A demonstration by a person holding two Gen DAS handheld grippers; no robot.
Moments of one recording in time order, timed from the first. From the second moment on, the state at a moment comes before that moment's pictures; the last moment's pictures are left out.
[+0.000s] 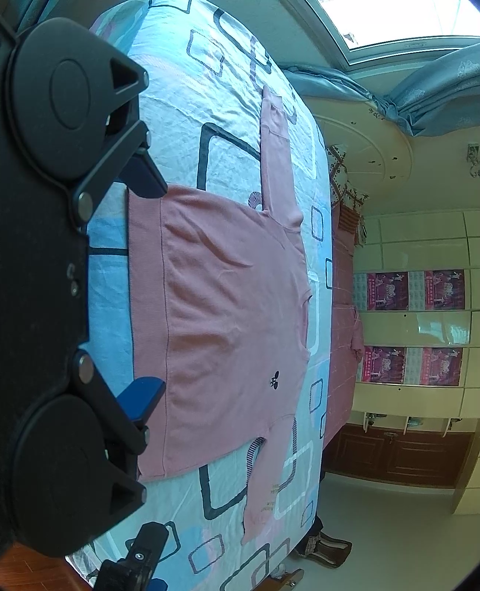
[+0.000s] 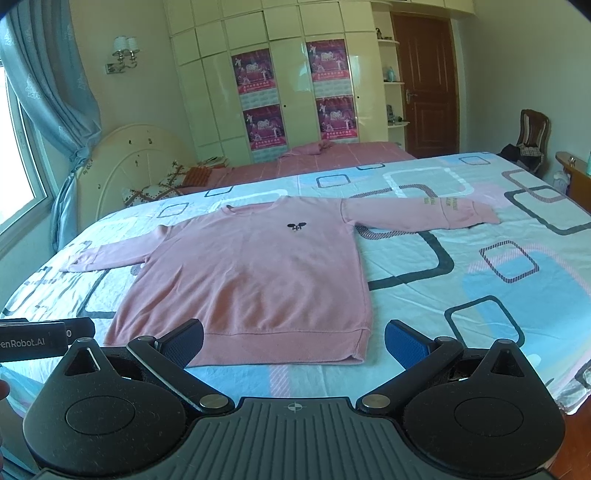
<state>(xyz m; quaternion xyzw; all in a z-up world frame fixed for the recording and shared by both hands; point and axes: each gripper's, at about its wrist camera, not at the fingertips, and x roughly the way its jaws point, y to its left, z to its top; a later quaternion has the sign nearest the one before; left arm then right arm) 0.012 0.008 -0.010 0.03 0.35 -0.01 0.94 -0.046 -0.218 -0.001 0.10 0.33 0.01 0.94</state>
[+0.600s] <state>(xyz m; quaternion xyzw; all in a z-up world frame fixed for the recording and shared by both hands) 0.027 0.000 -0.015 0.02 0.40 -0.01 0.92 -0.036 -0.230 -0.007 0.10 0.33 0.00 0.94</state>
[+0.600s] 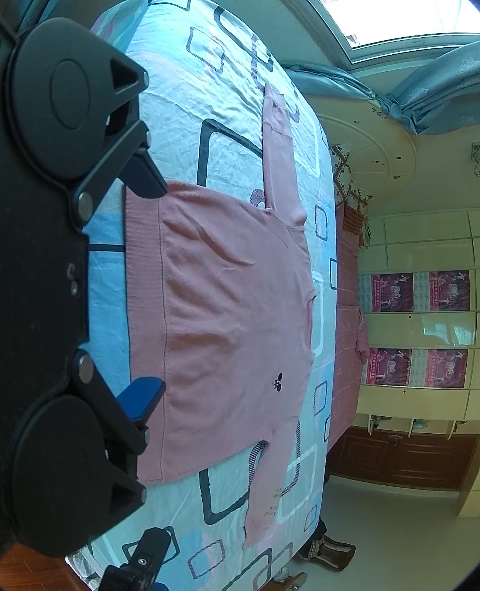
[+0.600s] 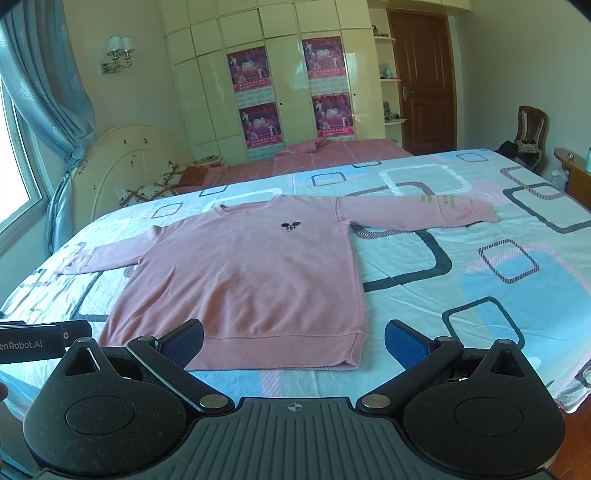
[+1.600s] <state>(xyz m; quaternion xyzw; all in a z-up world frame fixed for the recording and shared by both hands) 0.106 -0.002 -0.037 0.03 0.41 -0.01 0.91 0.025 -0.241 -0.032 0.10 0.35 -0.03 0.93</state>
